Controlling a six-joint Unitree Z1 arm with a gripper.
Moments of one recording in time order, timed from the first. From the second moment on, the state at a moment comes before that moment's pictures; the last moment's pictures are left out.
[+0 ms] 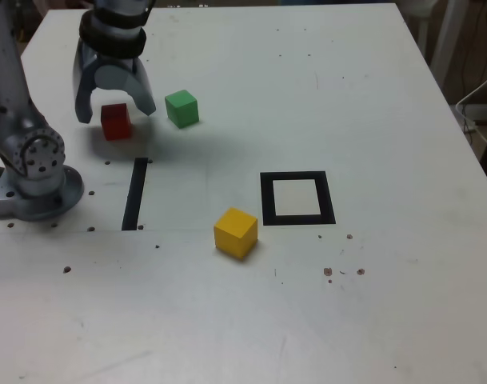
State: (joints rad) arm 0.76 1.69 -0.86 1.08 0.30 0.42
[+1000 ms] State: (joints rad) arm 0.78 1.75 -0.89 1.05 0.30 0.44
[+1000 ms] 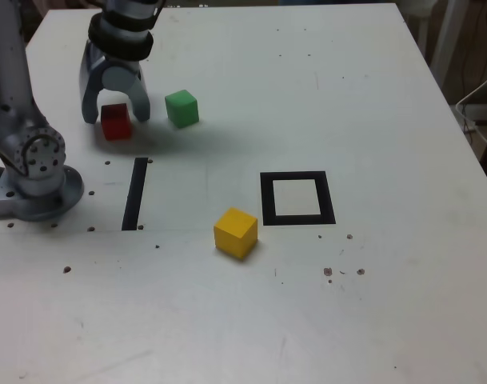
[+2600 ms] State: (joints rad) arm 0.38 1.65 -1.15 1.32 0.16 0.34
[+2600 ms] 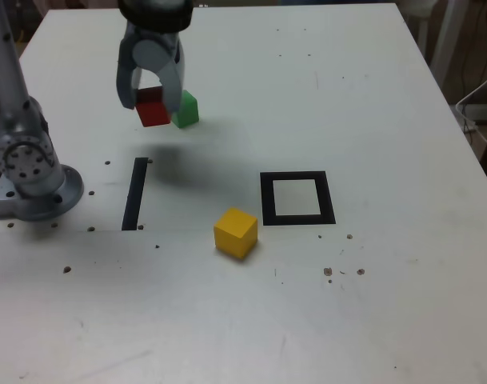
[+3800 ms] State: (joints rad) arm -0.05 1.94 -1.60 1.49 0.10 0.05
